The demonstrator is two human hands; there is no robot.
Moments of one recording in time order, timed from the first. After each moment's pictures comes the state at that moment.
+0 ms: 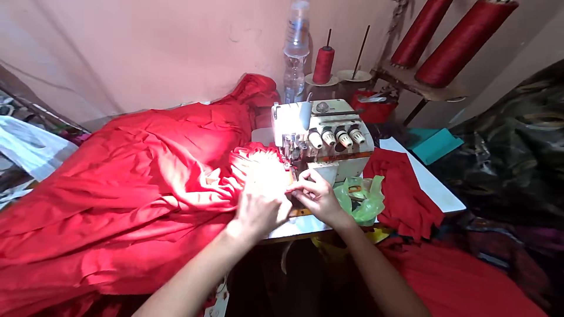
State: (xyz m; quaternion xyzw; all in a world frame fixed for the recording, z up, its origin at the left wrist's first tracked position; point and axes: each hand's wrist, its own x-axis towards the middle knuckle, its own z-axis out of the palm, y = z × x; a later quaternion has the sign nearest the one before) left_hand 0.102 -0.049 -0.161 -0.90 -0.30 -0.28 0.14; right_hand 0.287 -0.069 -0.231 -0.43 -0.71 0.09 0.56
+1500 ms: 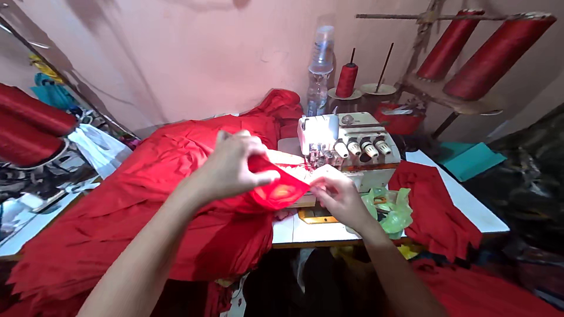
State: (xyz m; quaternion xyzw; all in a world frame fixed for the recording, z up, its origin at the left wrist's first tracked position) left_hand 0.018 -0.006 -0.035 -0.94 -0.24 -0.23 -0.02; right_hand 0.264 -0.078 -0.174 -0.44 -0.70 0.13 0.55
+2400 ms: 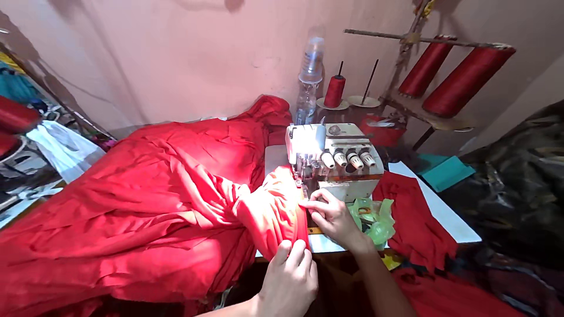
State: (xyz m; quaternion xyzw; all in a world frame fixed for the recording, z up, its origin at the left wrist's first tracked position) left_hand 0.093 -0.129 -0.189 -0.89 -0.23 -0.28 0.27; right_hand 0.298 -0.075 -0.225 -0.44 -0.75 -0.01 0.48
